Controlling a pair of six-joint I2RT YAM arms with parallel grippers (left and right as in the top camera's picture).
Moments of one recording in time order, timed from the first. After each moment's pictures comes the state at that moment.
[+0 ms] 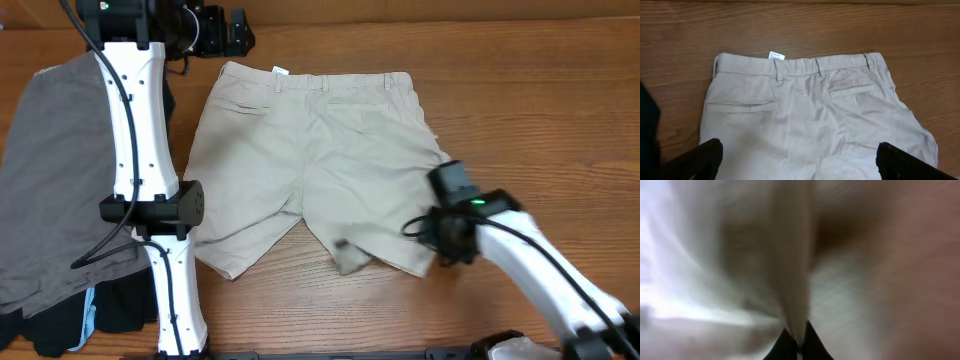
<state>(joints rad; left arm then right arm) -0.03 2.46 3.12 -1.69 0.36 -0.05 0.27 1.37 0.80 -0.91 0.00 0.80</state>
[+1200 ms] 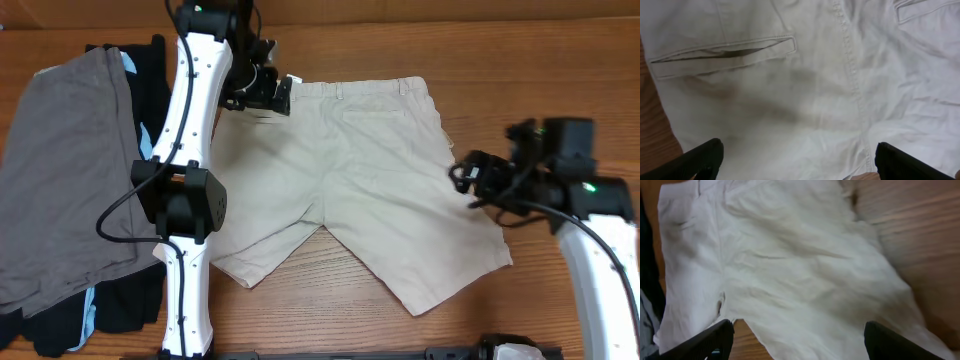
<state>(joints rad) -0.17 2.45 2.57 -1.61 0.24 0.04 -0.07 1.26 1.10 -0.96 -0.37 0.28</state>
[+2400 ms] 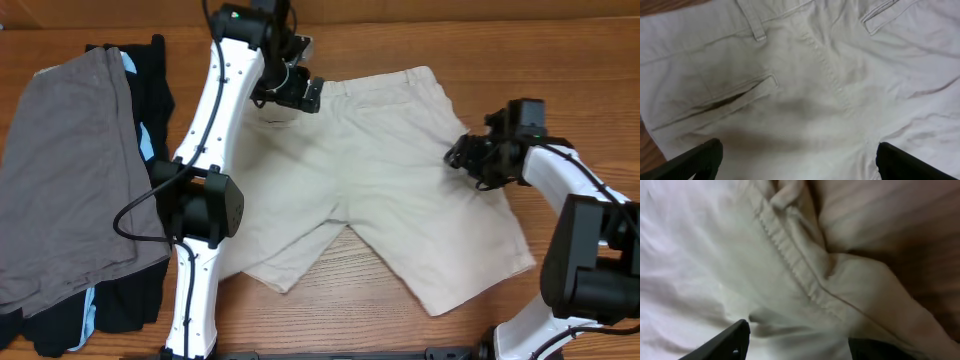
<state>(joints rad) -0.27 2.45 2.55 -1.47 0.24 0.06 -0.16 1.85 1.10 -0.48 -0.32 0.28</state>
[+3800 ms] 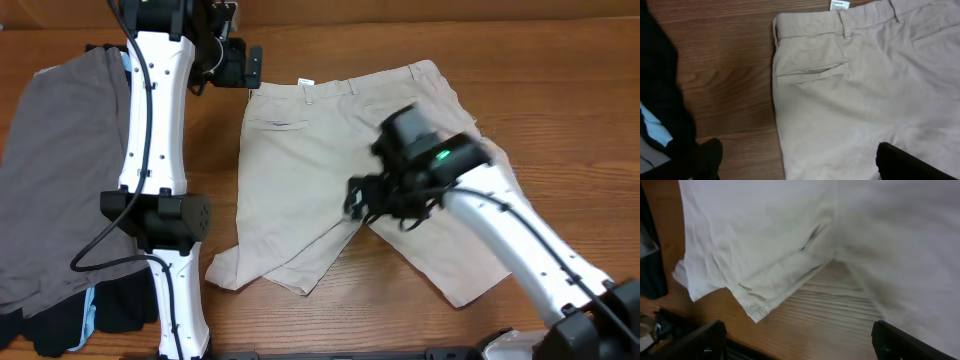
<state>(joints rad) -0.11 2.32 2.72 -1.69 0.13 -0.05 0.52 1.57 1.26 -1.06 -0.32 0.44</state>
